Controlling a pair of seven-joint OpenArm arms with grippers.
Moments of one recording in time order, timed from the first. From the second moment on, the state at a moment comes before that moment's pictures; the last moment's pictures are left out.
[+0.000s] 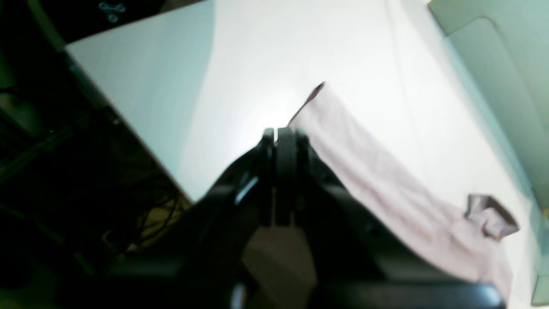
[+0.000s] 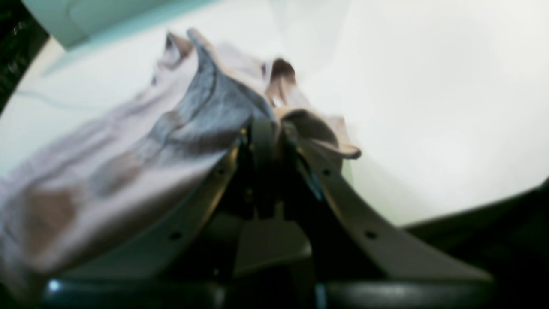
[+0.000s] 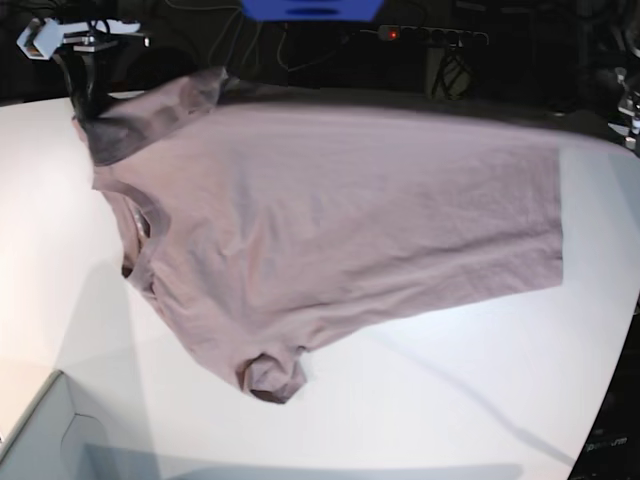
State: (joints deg) left arm 32.4 -2.4 -50.0 114.2 -53.7 0.1 32.8; right arm -51.6 -3.6 22.6 101.3 22.1 22.5 25.2
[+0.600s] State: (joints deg) left arm 1.9 -6.6 -41.9 113.9 -48.5 0.4 41.5; right arm -19.0 -3.1 22.0 108.1 22.0 22.5 -2.6
